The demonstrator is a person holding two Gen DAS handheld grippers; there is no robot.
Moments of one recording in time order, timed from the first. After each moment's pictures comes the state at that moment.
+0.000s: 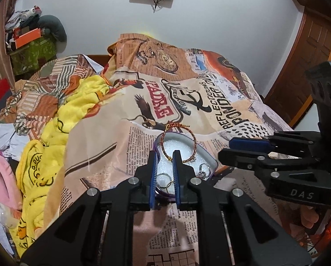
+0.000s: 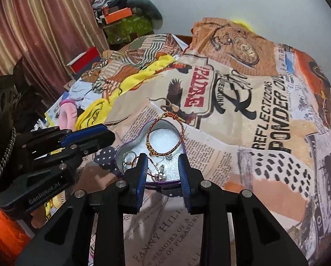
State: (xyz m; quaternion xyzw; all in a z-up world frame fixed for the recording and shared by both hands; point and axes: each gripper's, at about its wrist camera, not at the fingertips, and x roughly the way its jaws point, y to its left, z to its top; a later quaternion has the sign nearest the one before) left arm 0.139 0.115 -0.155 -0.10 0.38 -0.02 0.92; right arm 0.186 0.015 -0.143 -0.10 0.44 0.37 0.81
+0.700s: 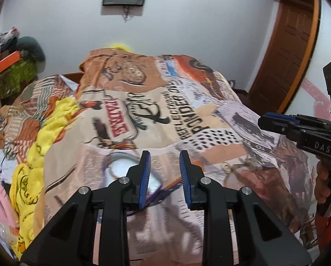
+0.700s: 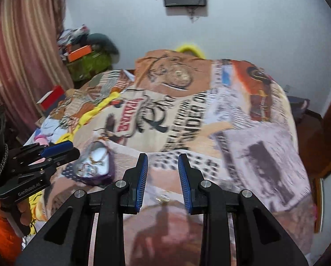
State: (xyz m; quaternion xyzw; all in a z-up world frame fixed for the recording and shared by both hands) left arm 0.151 0.037 -0.124 -0.06 0.36 -0.08 0.93; right arm 0.185 -0.110 -0.090 -0.05 0.38 0.25 0.89
